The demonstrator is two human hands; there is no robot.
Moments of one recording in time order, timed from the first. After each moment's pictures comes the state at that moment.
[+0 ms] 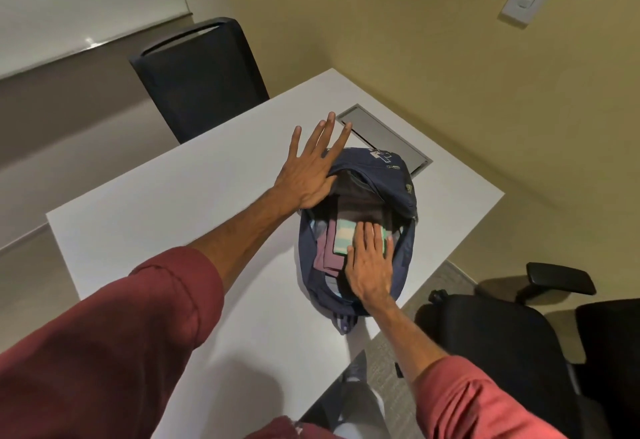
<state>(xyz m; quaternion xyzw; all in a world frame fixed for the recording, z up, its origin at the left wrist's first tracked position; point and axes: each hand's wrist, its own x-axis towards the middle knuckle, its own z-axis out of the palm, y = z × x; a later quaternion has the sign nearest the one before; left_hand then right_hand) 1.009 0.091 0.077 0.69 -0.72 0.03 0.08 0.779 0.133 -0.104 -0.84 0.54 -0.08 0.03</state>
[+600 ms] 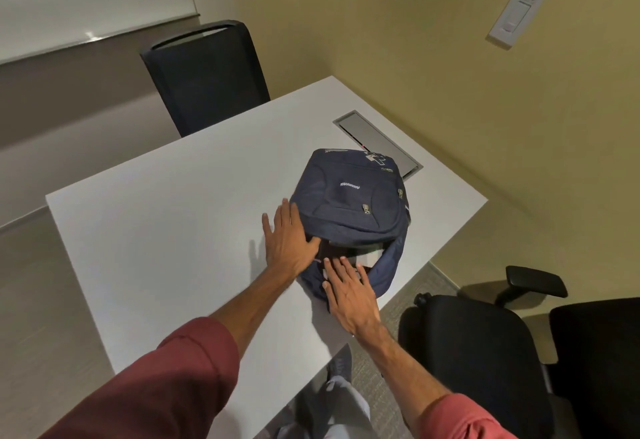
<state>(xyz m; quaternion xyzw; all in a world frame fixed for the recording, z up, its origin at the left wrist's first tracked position) 0.954 0.228 -0.027 0.84 -0.49 -0.14 0.18 0.748 0.223 -0.099 -0.92 0.39 -0.05 0.04</state>
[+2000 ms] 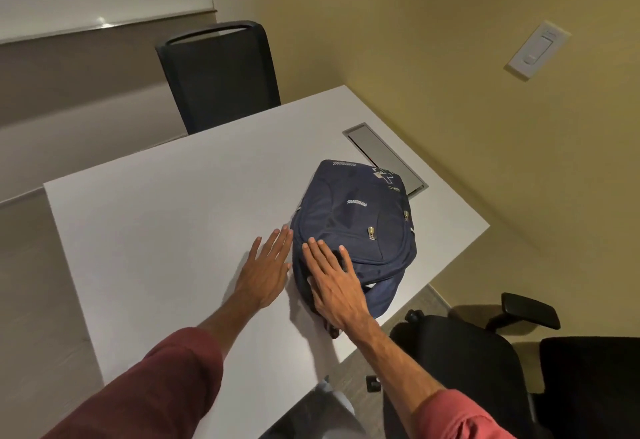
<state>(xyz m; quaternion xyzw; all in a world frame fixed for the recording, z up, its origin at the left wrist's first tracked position) 1.011 0.281 -0.088 0.79 -0.62 -0.06 0.02 0.806 0.194 -0.040 -0.96 0.27 -0.01 -0.01</state>
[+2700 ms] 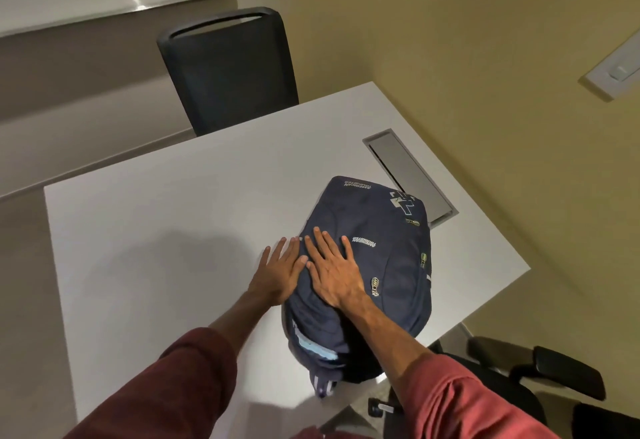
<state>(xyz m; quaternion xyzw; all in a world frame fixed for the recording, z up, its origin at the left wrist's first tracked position) 1.026 0.154 -0.120 0.81 -0.49 -0.28 0.13 0.875 0.039 -0.087 -0.96 0.26 0.04 0.07</state>
